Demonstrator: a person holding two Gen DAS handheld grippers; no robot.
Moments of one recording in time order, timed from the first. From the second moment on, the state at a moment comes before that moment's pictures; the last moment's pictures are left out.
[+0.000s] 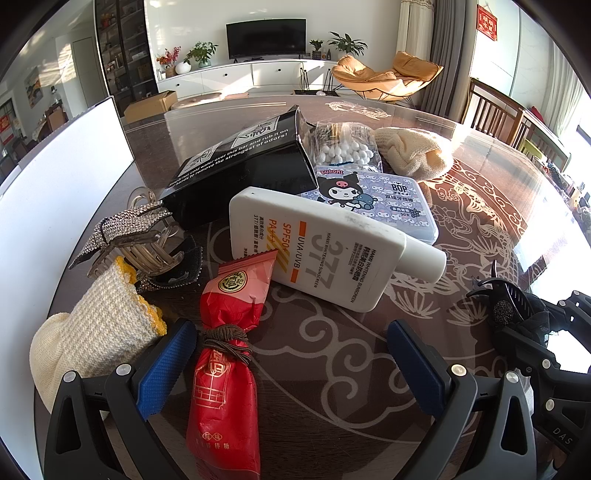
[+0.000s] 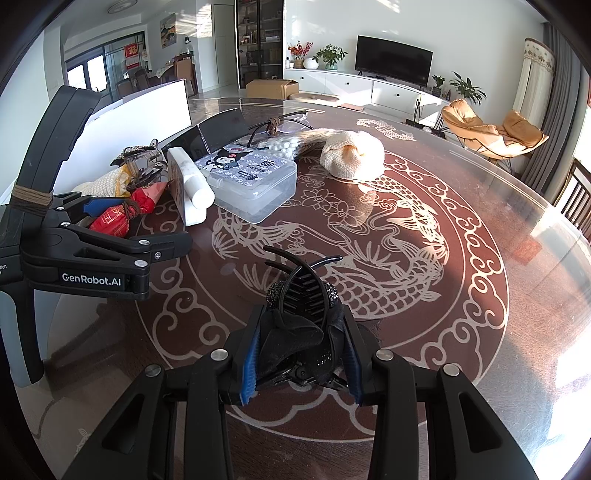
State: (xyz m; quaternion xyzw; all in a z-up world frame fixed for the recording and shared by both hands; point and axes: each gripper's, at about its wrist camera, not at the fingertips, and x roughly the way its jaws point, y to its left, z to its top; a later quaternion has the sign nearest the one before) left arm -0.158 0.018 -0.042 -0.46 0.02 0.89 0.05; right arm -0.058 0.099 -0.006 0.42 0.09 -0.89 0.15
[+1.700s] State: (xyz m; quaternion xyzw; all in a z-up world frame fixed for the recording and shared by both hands) left arm -0.158 0.019 -0.043 -0.46 0.02 0.89 0.04; right arm -0.057 0.100 -0.006 0.42 0.09 -0.89 0.15
